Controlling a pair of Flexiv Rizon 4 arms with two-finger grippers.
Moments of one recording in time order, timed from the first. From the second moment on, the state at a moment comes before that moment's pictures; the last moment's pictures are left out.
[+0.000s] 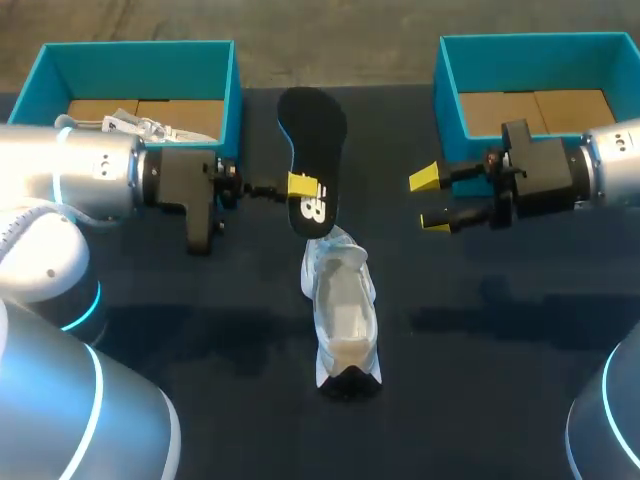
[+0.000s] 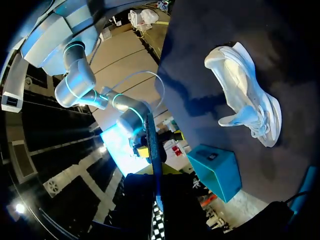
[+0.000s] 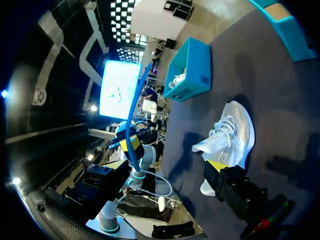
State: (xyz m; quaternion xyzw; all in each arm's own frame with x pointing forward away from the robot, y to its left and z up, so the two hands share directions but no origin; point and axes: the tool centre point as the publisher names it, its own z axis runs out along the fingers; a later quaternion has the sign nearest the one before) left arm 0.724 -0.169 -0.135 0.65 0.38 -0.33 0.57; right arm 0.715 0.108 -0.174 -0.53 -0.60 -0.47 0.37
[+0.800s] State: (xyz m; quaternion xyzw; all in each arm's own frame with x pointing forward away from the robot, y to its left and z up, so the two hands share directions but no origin) left arm 0.734 -0.181 -0.154 0.63 0.36 -0.35 0.59; right arm 0.727 0.113 -0.163 -0.54 -0.57 -0.48 0.39
